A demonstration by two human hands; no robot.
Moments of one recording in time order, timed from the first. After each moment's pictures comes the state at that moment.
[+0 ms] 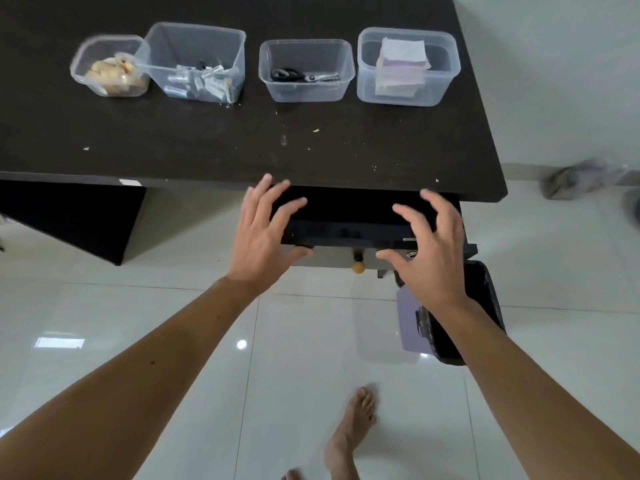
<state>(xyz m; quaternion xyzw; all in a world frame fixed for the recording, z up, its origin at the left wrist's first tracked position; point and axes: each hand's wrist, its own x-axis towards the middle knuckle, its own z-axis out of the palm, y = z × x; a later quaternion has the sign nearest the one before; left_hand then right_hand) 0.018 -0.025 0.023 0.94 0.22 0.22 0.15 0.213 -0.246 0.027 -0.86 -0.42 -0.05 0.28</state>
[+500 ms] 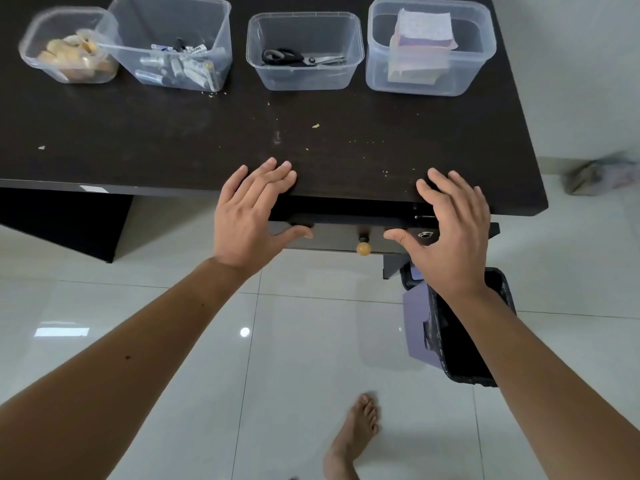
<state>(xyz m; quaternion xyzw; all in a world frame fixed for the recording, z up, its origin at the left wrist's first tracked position) 0.058 0.033 -0.003 0.93 0.19 0.31 0.04 0.276 -0.207 -0.005 -0.83 -0.45 -0.15 0.28</state>
